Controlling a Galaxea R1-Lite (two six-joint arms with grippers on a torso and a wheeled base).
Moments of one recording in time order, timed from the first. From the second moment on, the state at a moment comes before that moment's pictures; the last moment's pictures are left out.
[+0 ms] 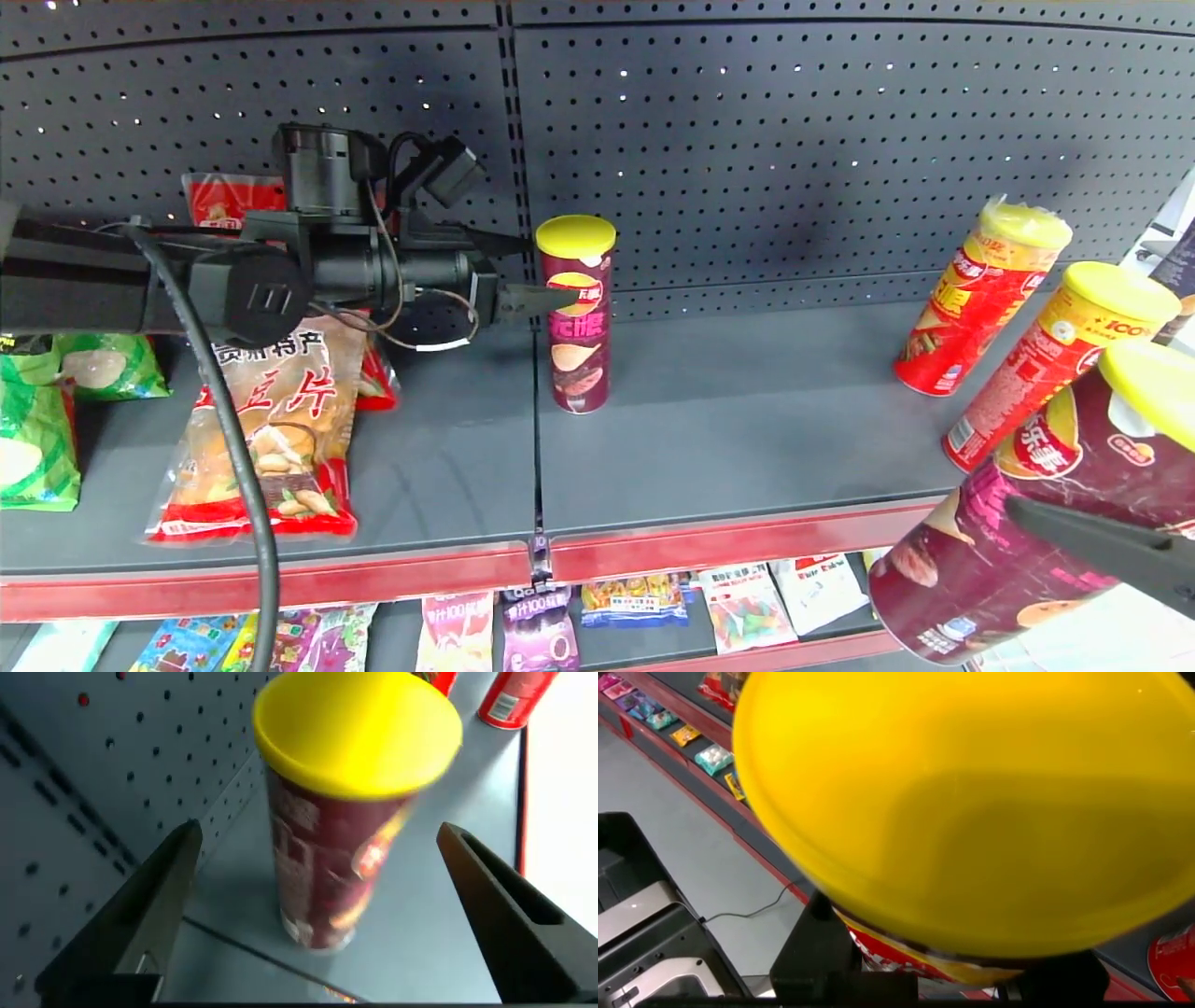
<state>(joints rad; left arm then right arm) -0.31 1.96 -1.40 -0.30 -0.72 0.28 0.40 0.91 -0.50 -0.21 0.36 -0.12</state>
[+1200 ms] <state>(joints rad) -0.38 2.06 -1.45 -0.30 -0.74 0.26 0.39 0.93 -0.50 -0.21 0.36 -0.12</state>
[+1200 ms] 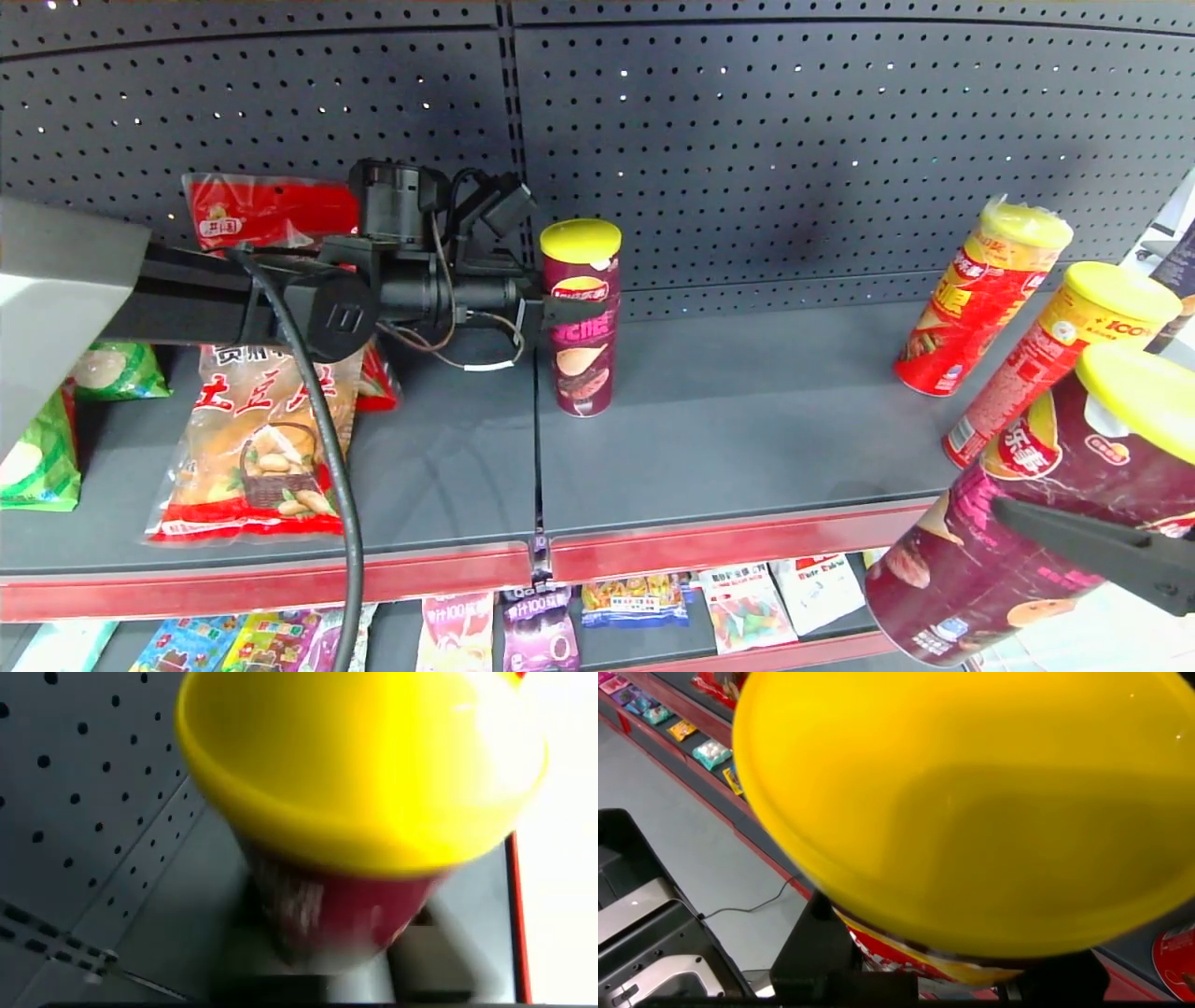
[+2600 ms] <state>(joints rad) -0.55 1.77 -0.98 -0.50 -0.57 0.17 0.39 0.97 -0.53 -0.21 0.36 -0.12</state>
